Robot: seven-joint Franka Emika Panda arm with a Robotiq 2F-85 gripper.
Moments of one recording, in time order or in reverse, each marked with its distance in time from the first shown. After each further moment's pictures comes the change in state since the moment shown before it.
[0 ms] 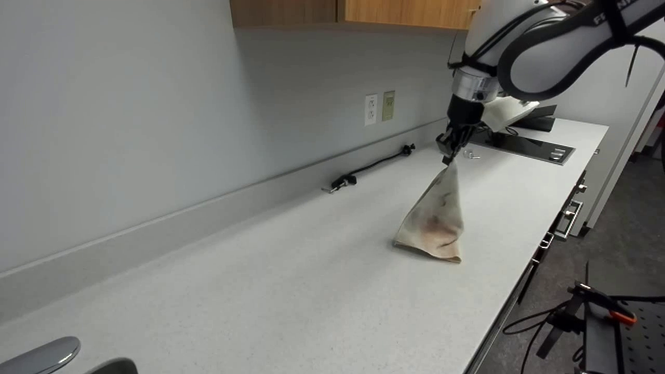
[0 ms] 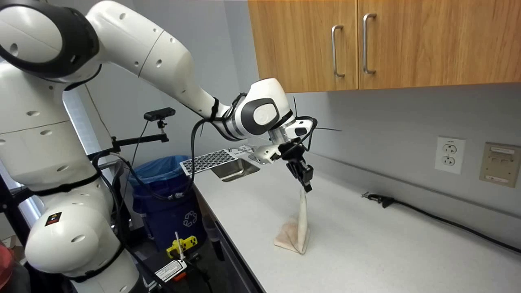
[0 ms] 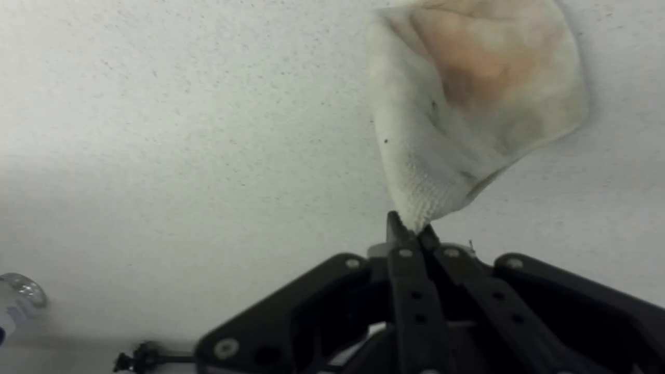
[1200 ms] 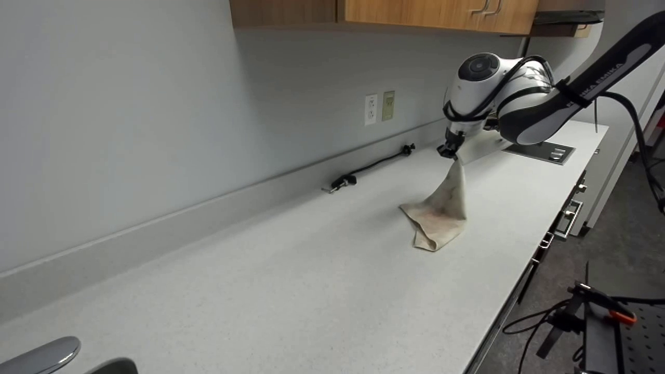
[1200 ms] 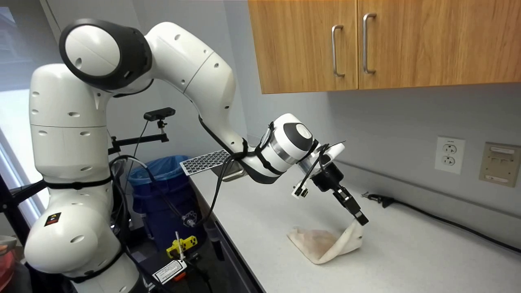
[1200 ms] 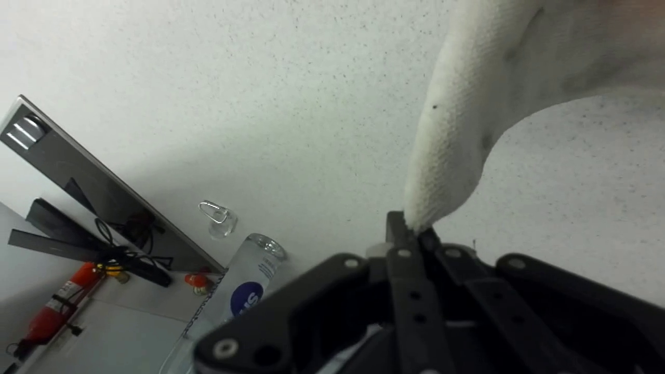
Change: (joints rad) arm -0.008 0.283 -0.174 0.167 -0.790 0.069 0.899
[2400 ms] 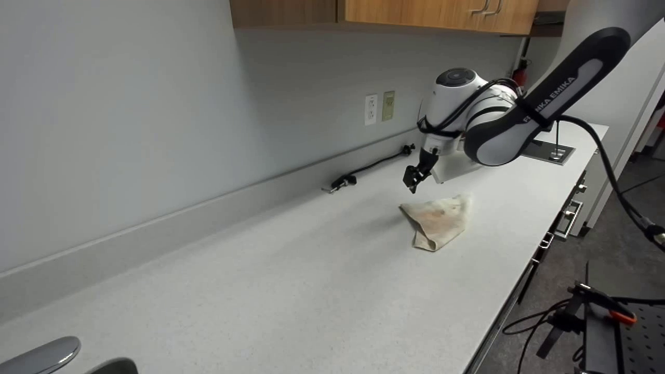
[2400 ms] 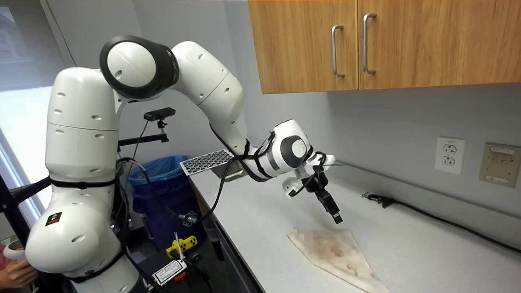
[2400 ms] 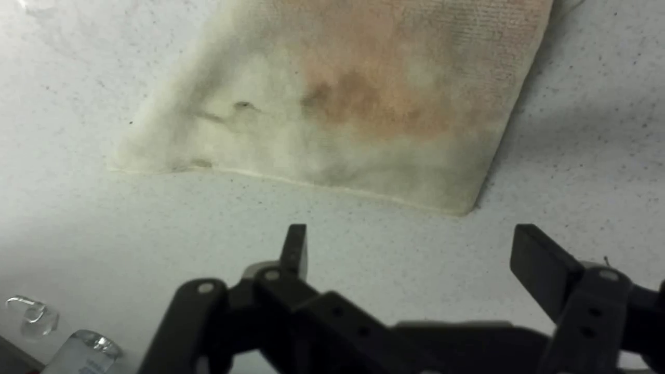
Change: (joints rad) arm 0.012 0.114 0.115 0.029 0.411 0.119 -0.281
